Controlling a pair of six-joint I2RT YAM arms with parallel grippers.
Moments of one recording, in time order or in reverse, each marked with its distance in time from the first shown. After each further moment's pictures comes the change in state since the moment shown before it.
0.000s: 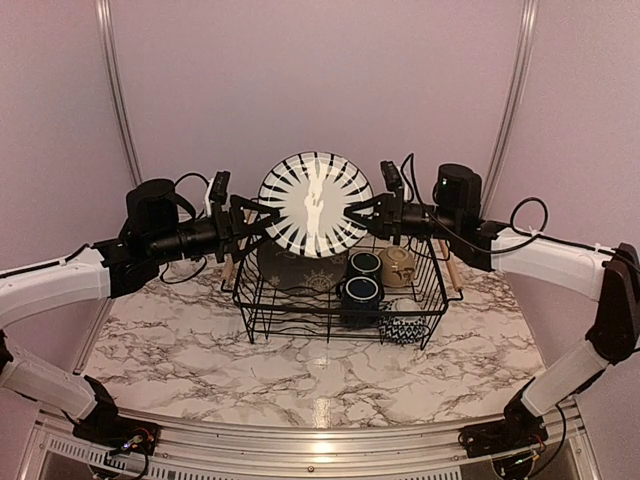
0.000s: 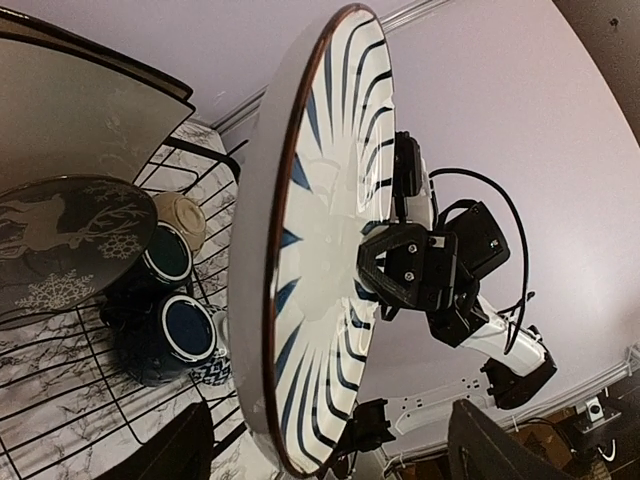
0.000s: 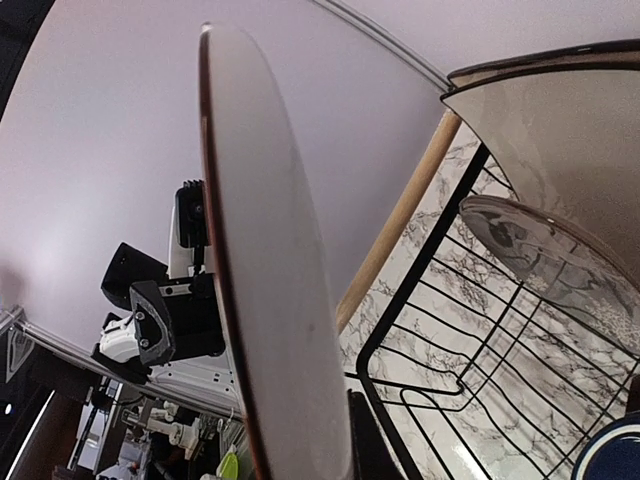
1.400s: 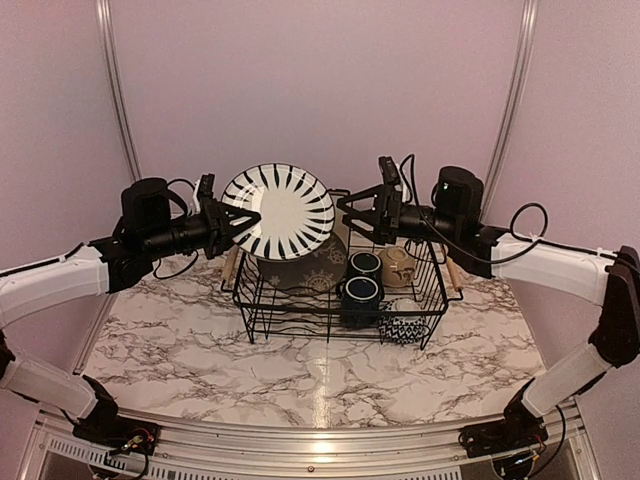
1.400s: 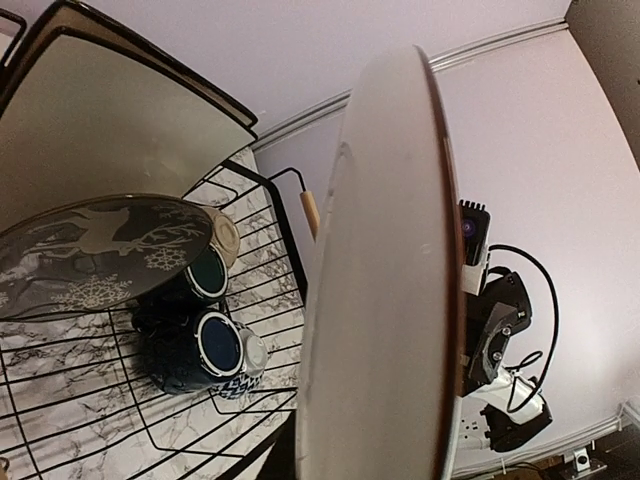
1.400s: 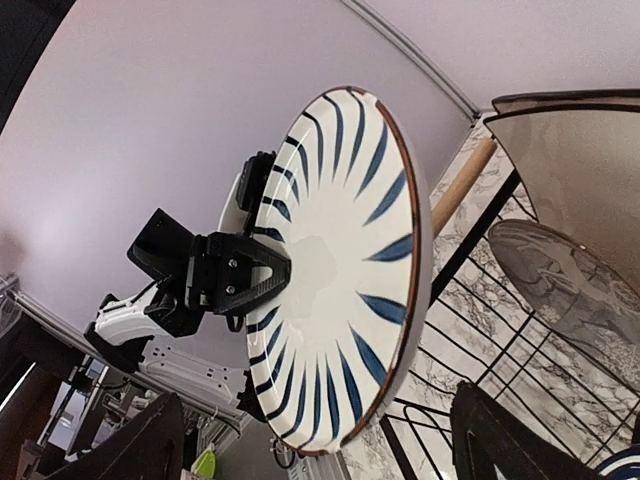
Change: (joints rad) left arm 0.058 0.040 0.002 0.017 -0.014 -0.087; right arm 0.043 -0.010 -0.039 0.116 0.020 -0.046
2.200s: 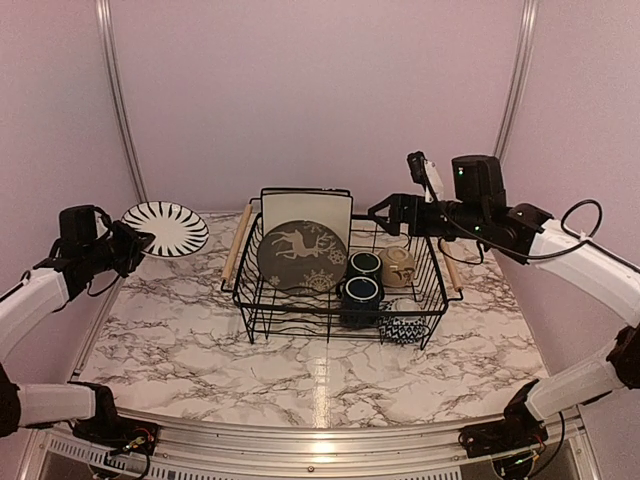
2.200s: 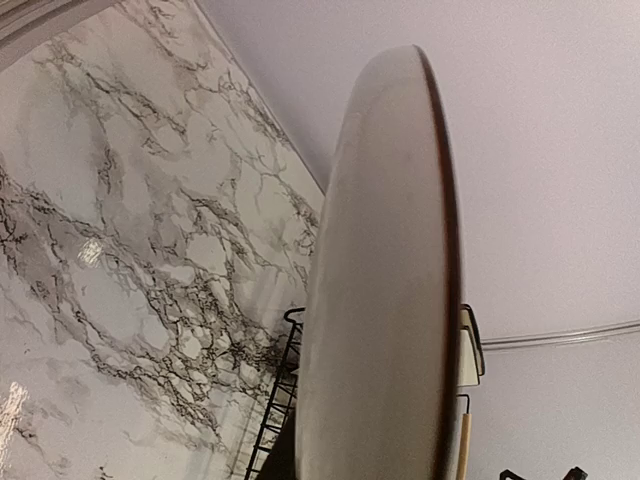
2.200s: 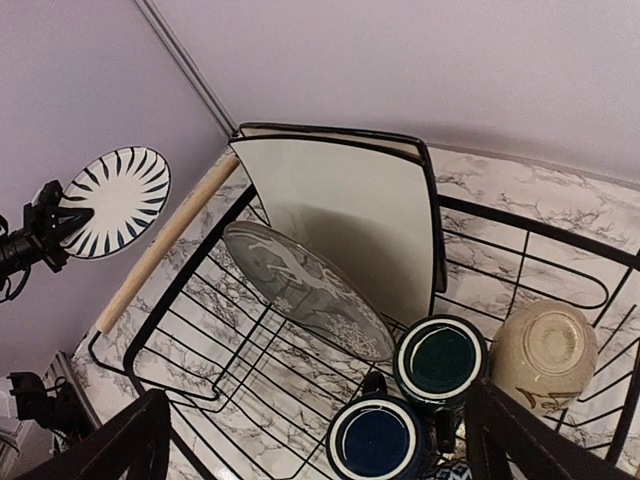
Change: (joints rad) left arm 0.652 -0.278 -0.191 -0.349 -0.062 0.008; right arm -0.003 -0.184 0.112 -0.661 0.528 -0.530
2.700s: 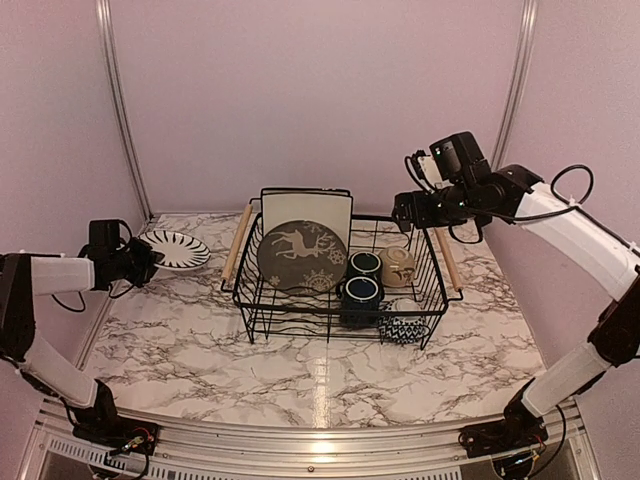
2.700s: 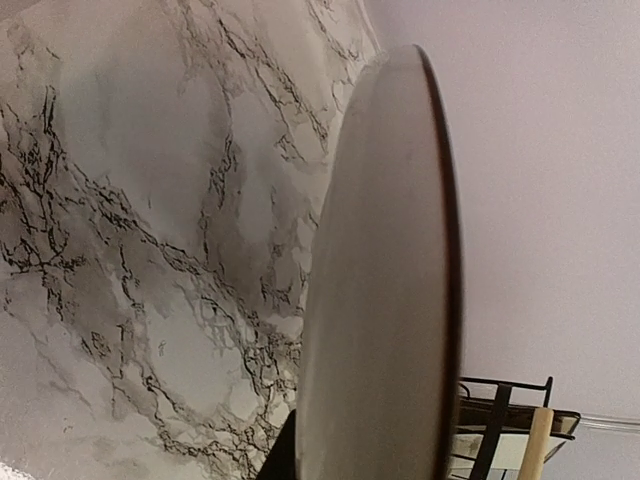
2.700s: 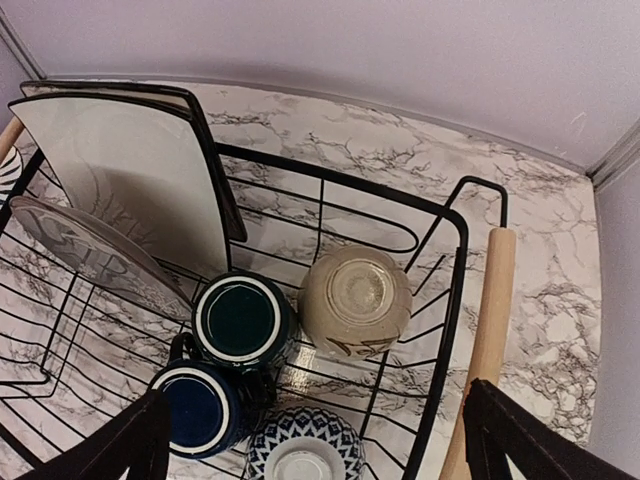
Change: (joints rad) left arm 0.042 0.383 -0.027 0.206 -0.051 -0.091; right arm -0.018 0.177 0.335 -0.499 0.409 -0.140
